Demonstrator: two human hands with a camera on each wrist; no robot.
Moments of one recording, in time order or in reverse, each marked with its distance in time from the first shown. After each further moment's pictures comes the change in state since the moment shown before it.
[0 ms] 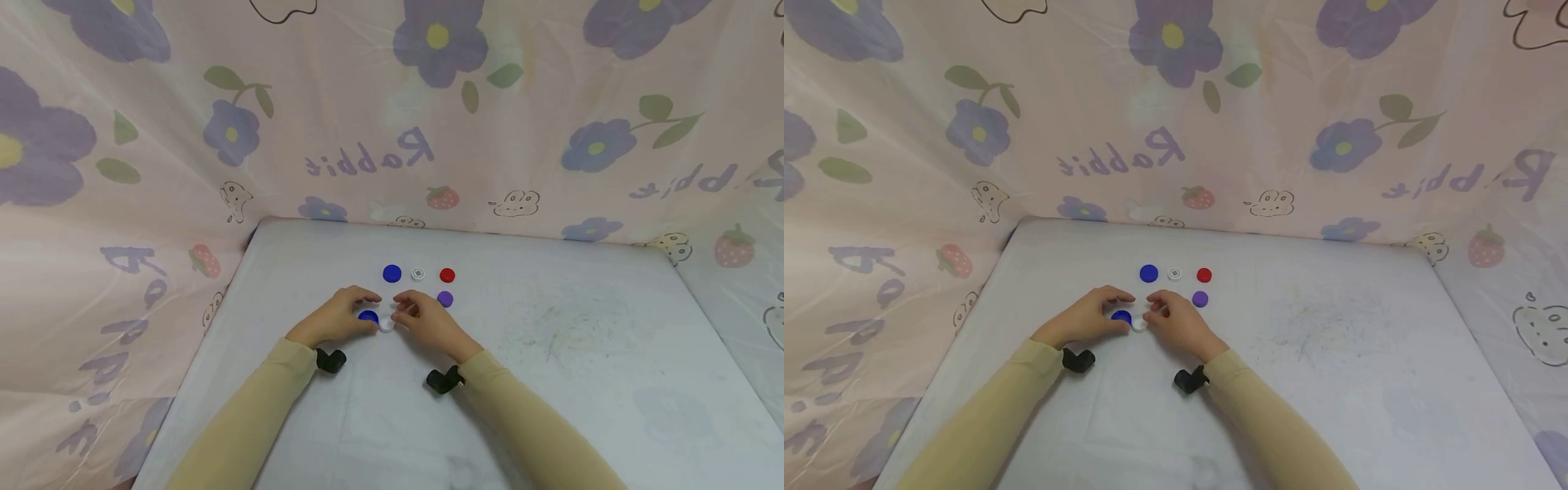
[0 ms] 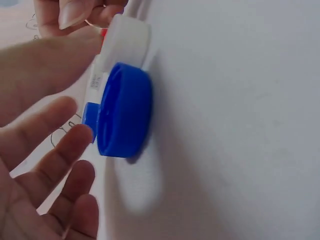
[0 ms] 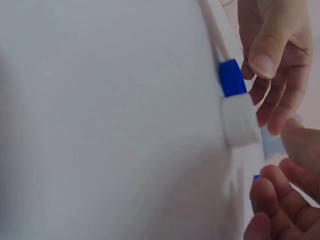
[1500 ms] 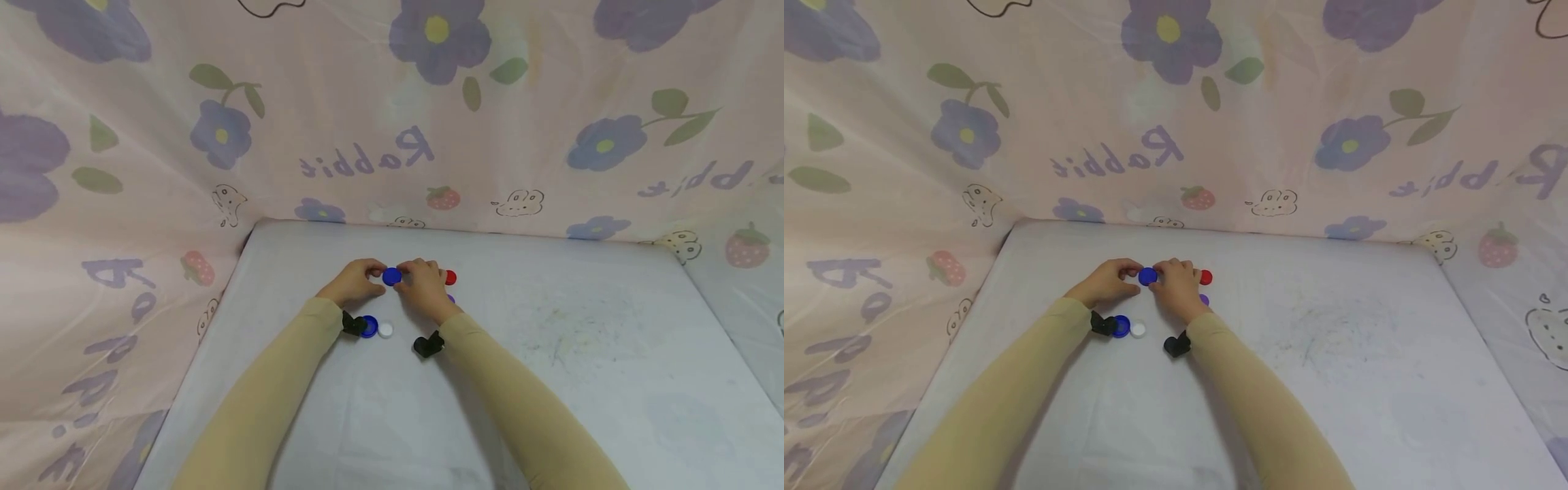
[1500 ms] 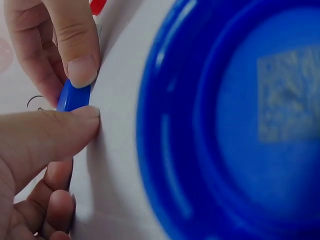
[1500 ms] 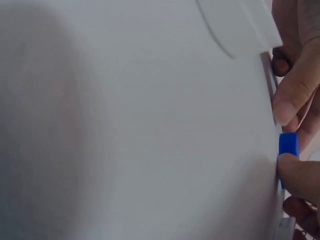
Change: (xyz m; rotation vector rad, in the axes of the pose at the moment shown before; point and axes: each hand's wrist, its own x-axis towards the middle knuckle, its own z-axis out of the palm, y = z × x) left_hand 0.084 -0.003 -0.015 -0.081 0.053 -0.098; right_hand 0.078 0.008 -0.009 -0.323 0.161 0.043
